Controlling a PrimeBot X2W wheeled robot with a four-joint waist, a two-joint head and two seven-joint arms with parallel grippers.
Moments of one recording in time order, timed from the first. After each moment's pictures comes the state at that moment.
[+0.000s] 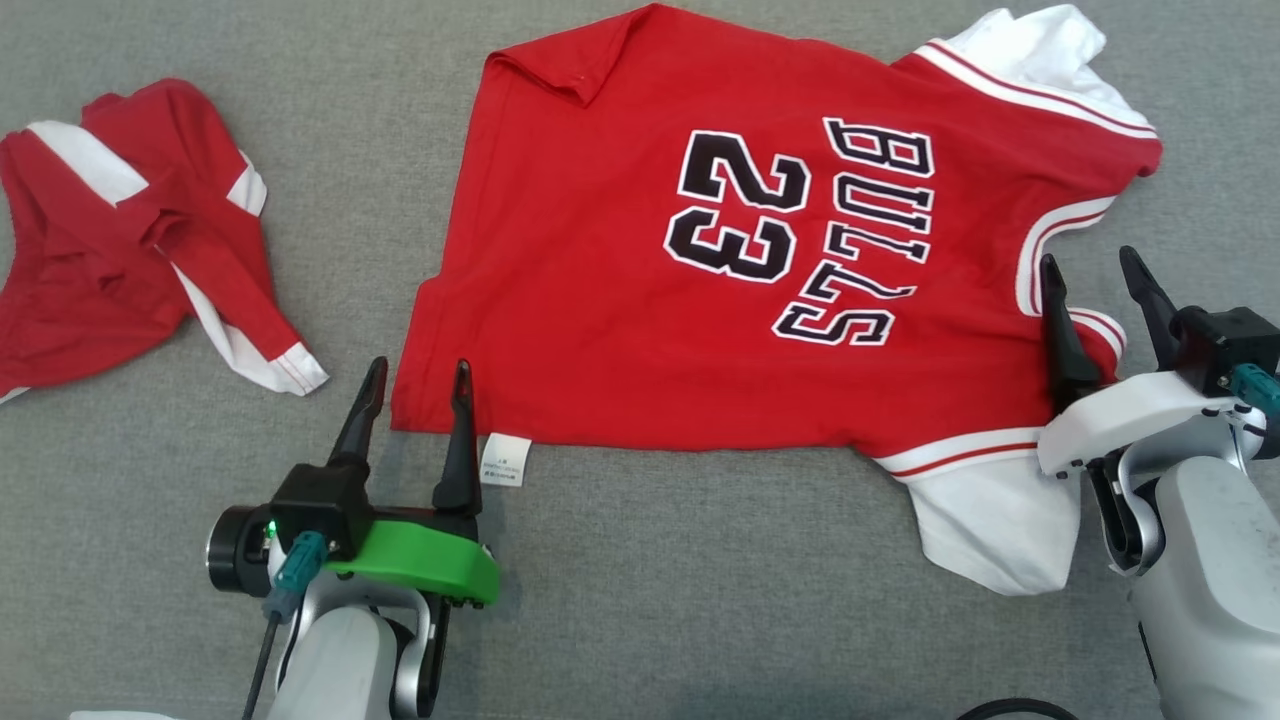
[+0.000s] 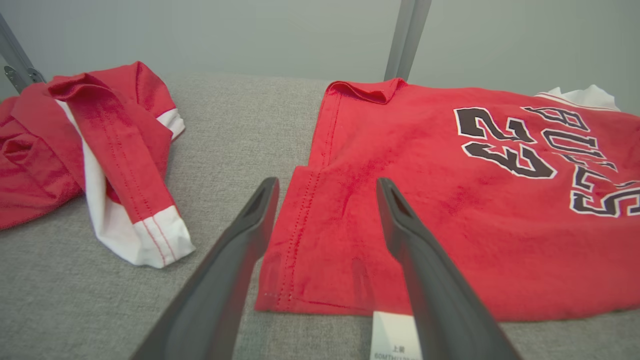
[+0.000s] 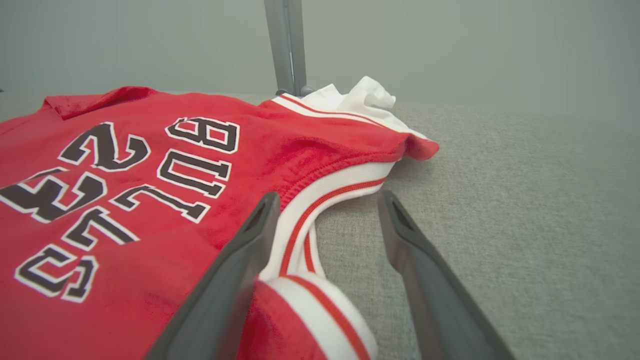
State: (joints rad) left arm -0.23 0.05 -0.21 0.26 -0.22 0.01 -0.26; right arm -0.42 -0.20 -0.02 0.47 0.16 0.13 -0.26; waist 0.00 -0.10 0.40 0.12
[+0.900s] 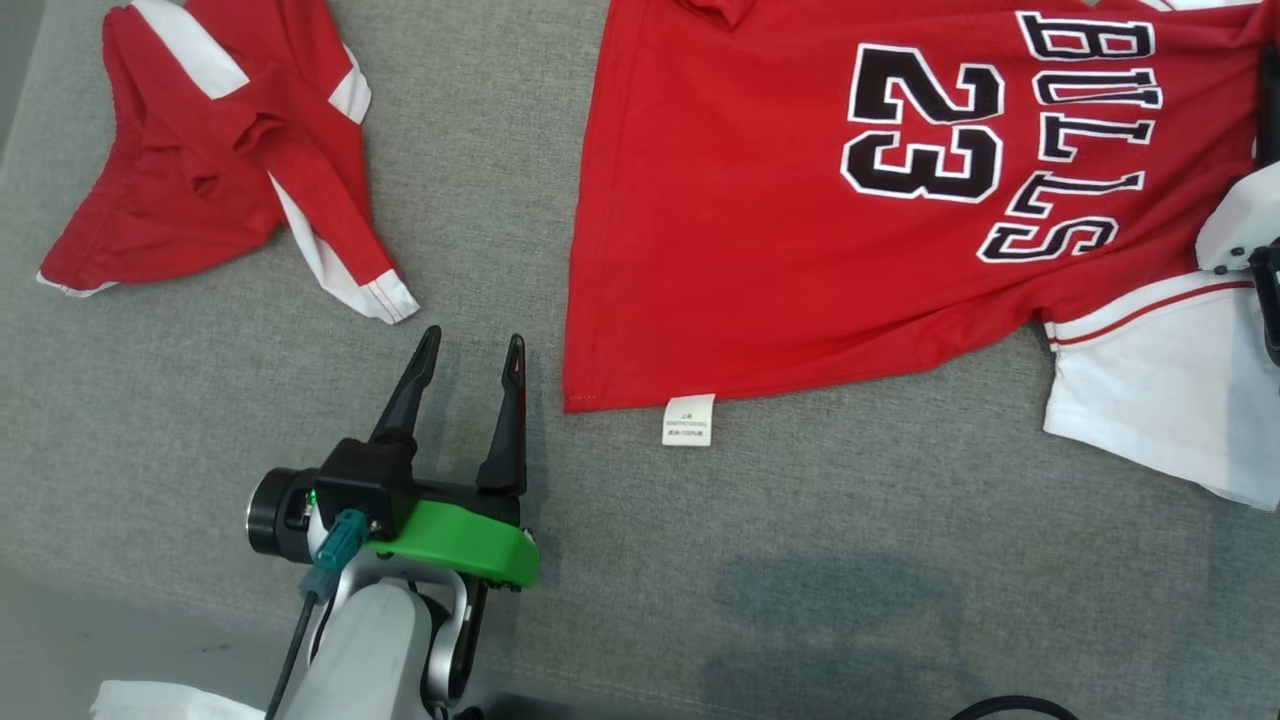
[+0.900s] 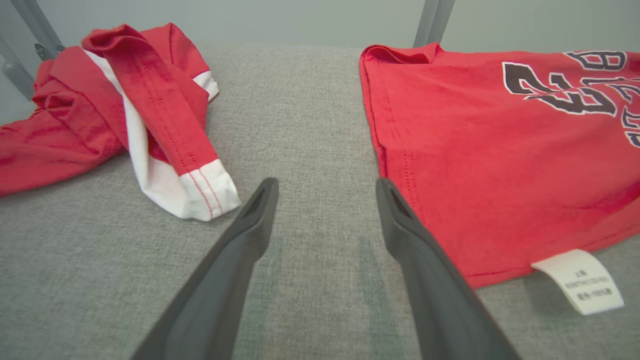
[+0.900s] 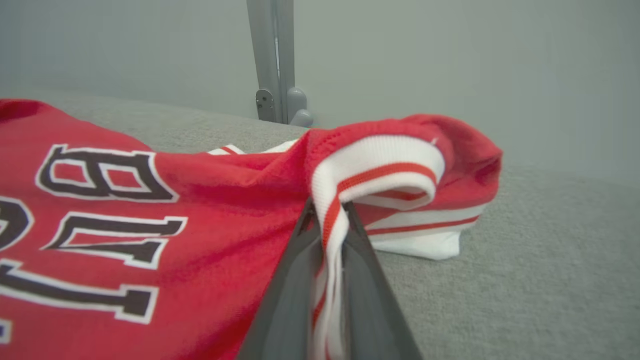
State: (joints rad) left arm -0.27 0.05 -0.30 0.24 -0.24 0.02 -0.26; right arm -0.87 -0.40 0.00 0.89 0.16 0.13 -0.26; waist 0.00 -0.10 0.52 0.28
